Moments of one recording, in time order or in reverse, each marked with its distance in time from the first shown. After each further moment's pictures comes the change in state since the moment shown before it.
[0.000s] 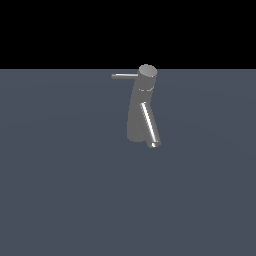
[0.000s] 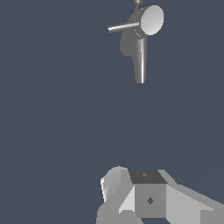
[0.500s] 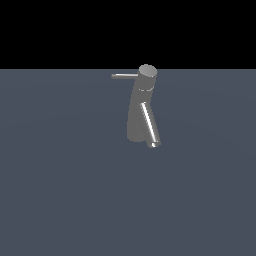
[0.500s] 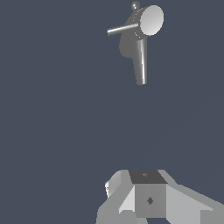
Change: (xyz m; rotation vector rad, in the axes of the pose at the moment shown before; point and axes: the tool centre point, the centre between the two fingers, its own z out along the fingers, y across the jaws) arm 0.006 -0.004 0.008 0.015 0.013 0.040
